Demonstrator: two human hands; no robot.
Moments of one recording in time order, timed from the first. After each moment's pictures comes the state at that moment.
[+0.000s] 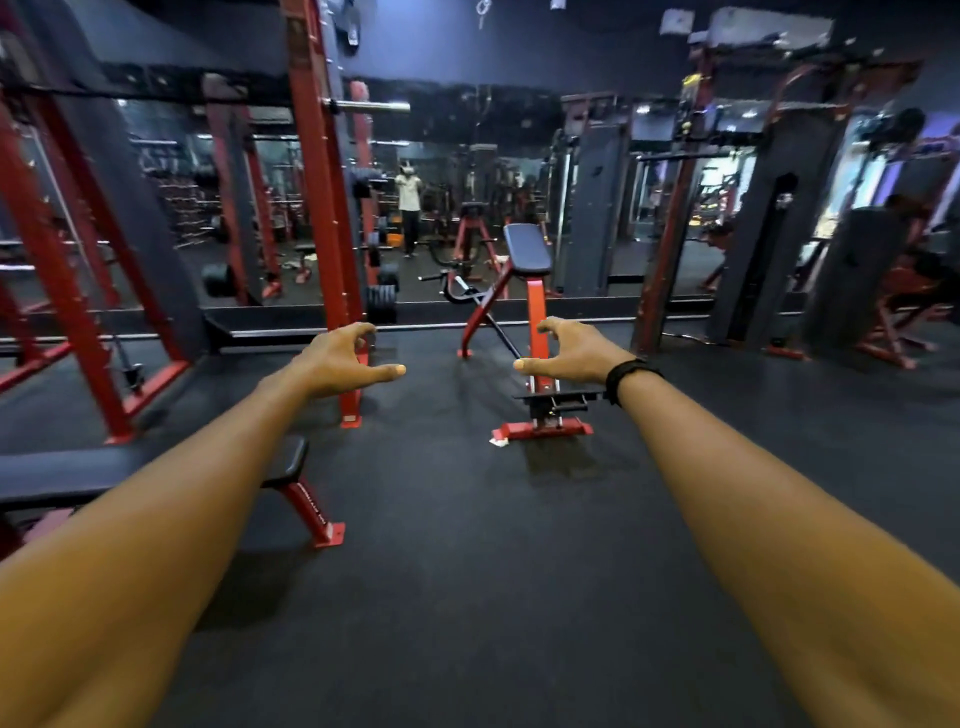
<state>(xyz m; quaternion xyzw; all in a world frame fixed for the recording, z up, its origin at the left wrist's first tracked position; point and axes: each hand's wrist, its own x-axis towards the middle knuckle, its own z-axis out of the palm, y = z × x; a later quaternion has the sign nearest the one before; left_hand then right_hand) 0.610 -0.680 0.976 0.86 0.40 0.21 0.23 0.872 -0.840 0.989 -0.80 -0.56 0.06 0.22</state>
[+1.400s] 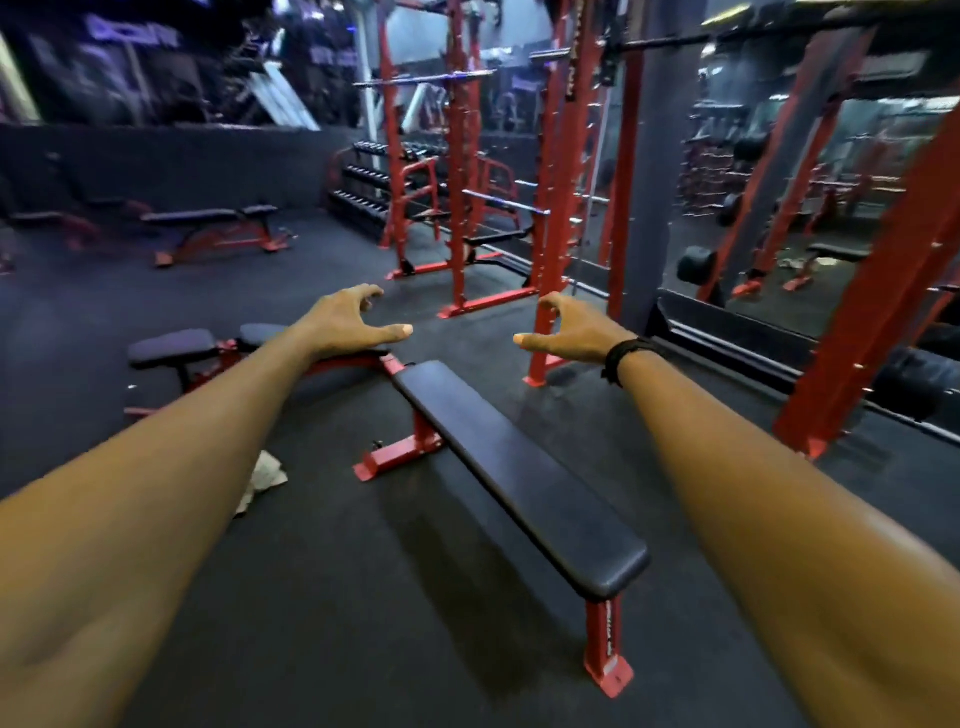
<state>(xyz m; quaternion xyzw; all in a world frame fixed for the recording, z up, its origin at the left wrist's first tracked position) 0.327 -0.156 0.959 0.53 0.79 0.29 0.08 0.584 -0.010 0.964 -0.39 -0.89 0.18 0.15</state>
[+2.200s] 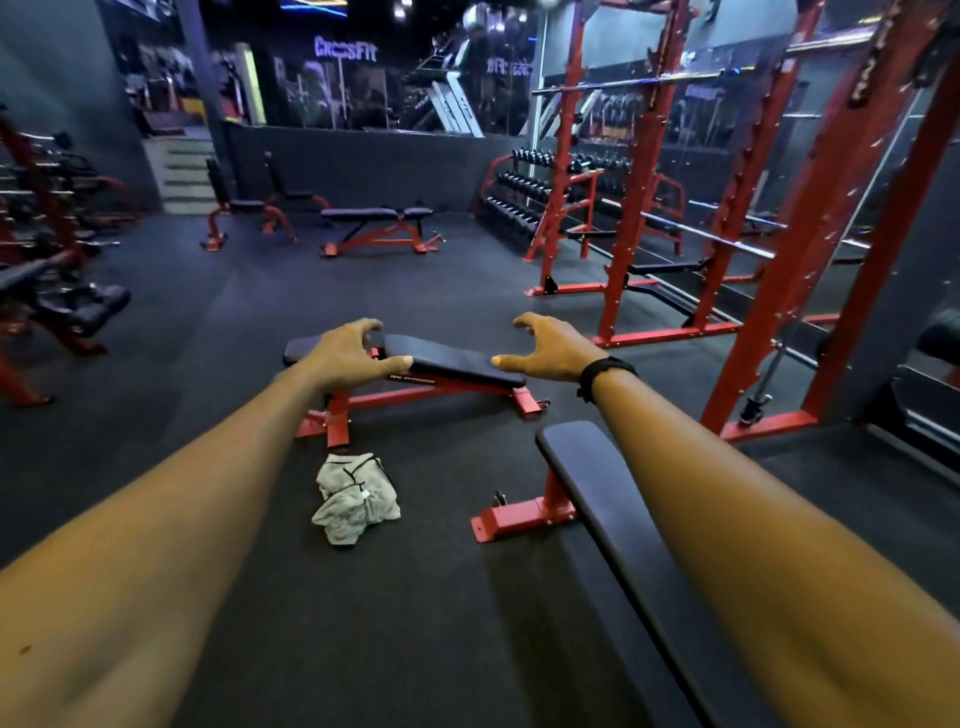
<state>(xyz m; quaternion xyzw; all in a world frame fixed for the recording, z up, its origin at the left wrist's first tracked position) -0.084 -0.099 0.913 0.38 0.87 0.30 0.07 0.085 0.116 0.931 -0.22 -0.95 0.20 0.08</state>
